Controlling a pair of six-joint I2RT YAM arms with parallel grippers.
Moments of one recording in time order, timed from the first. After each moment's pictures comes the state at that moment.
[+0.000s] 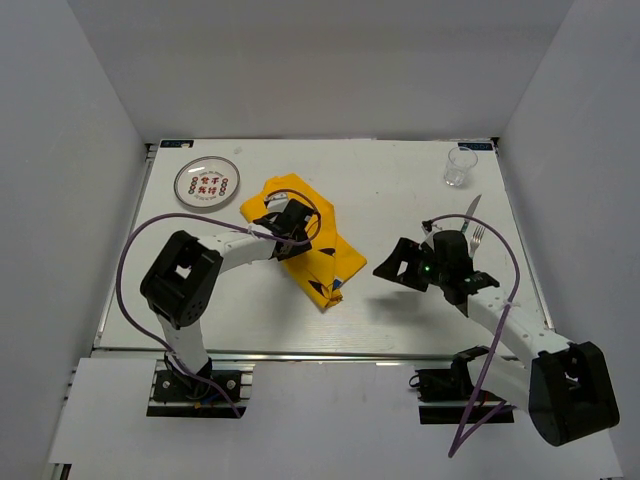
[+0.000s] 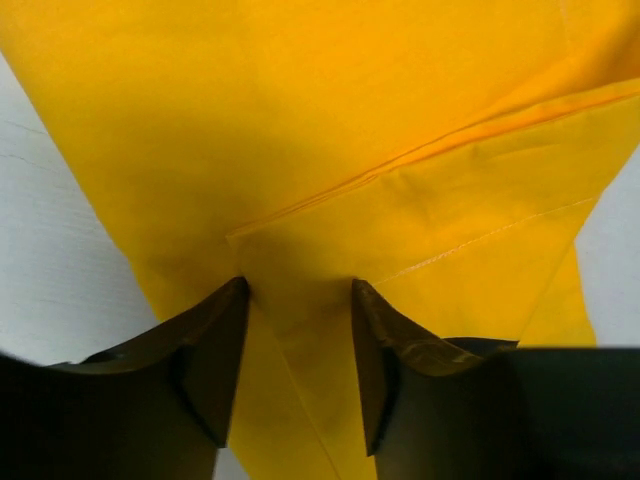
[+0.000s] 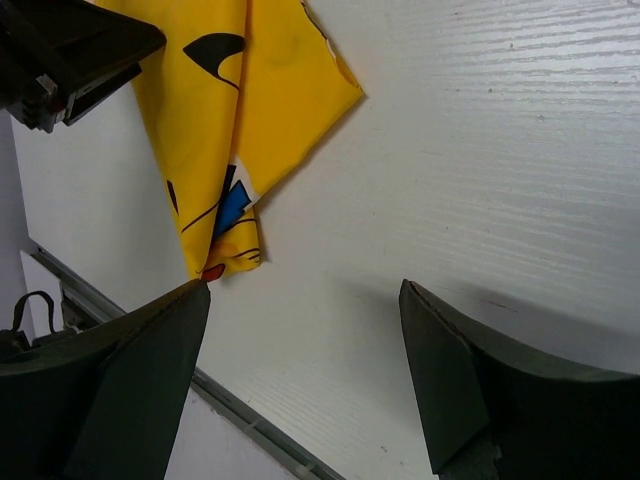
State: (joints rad) left arm -0.64 1.81 1.10 -0.30 -0.36 -0.88; right arm 0.34 1.05 0.47 -0.11 -0.38 0.63
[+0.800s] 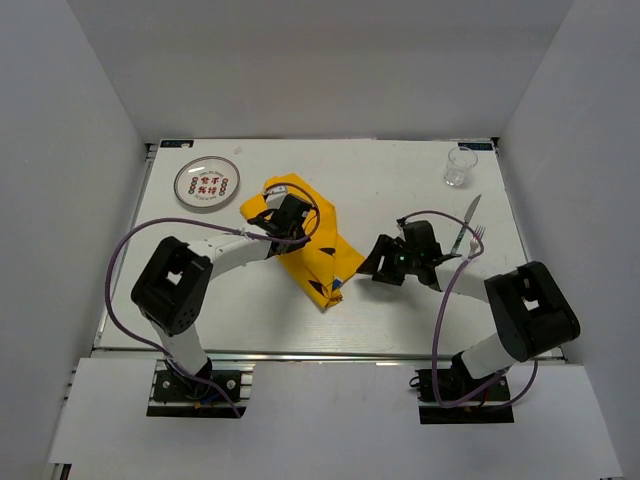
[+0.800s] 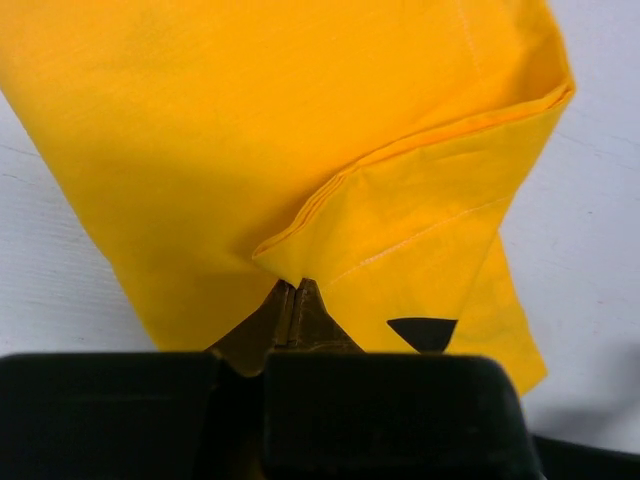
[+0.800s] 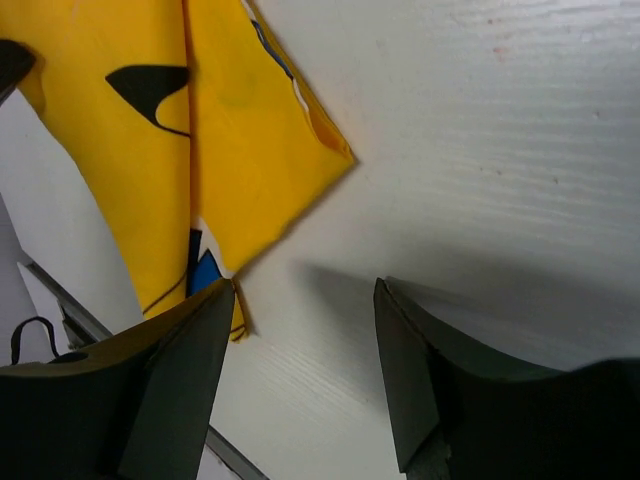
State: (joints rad) left arm -0.64 1.76 1.10 -0.27 -0.35 -0.87; right arm 0.42 1.49 0.58 0.09 -0.39 0.71
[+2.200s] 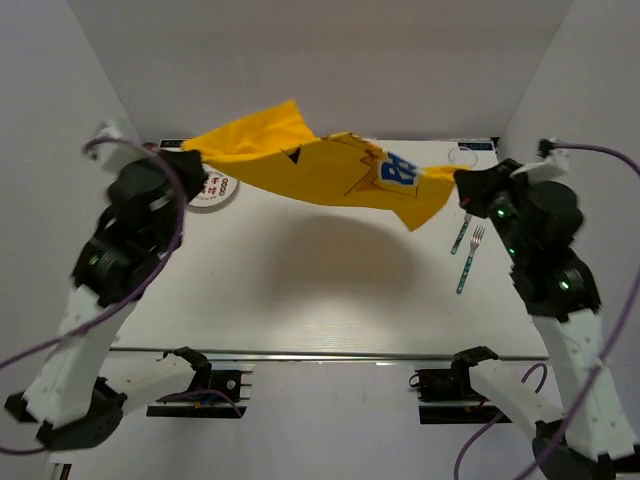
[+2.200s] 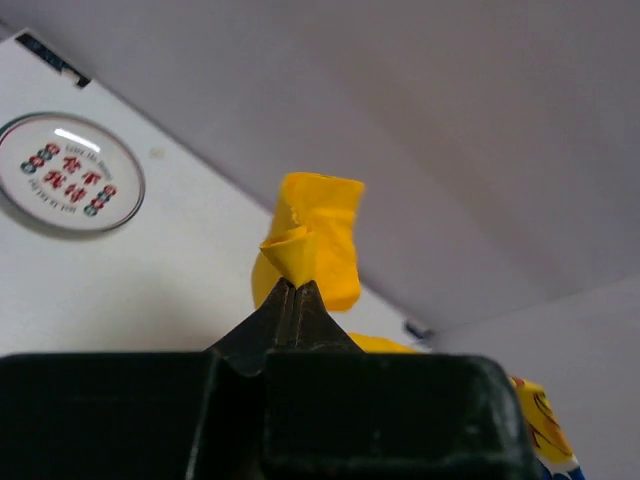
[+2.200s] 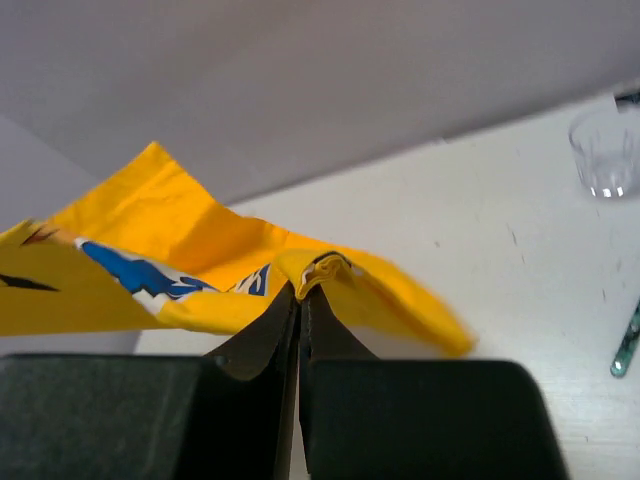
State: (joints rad) left arm -0.58 1.08 1.60 -0.69 -0.72 -0.81; right arm 0.30 0.87 1.26 -0.51 0.10 0.56
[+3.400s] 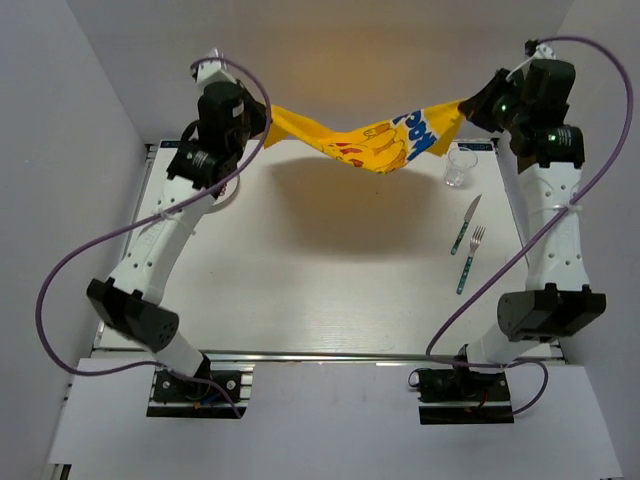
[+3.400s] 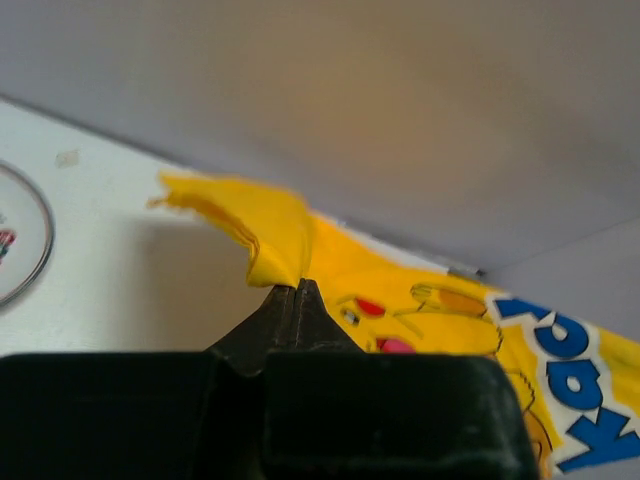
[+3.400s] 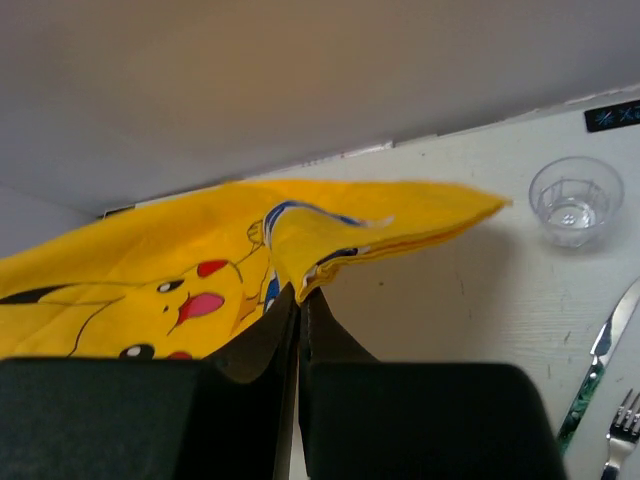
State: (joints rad) left arm -0.44 1.63 1.93 -0.46 -0.36 -0.61; right arm 0.01 1.62 2.06 -0.72 -0.23 0.43
